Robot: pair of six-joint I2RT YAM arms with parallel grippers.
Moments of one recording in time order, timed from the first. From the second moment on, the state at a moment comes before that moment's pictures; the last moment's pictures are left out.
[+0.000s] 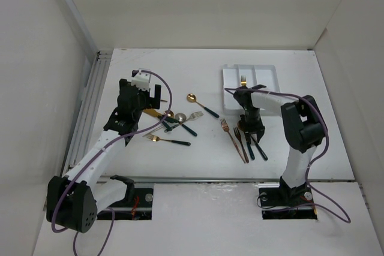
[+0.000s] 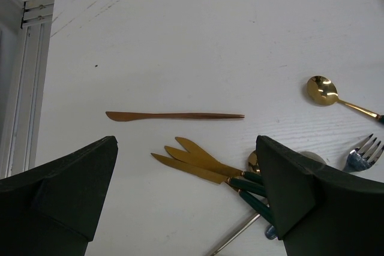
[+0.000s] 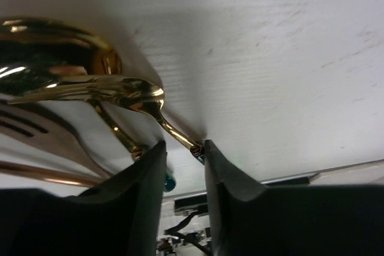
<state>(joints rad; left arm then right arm) -0.30 1.07 0.70 0.05 -0.18 0.06 0.40 1.91 1.23 -1.07 0.12 0.35</state>
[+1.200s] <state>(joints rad) -0.32 1.06 0.70 0.05 -0.18 0.06 0.55 1.79 1.15 -1.11 0.17 0.56</state>
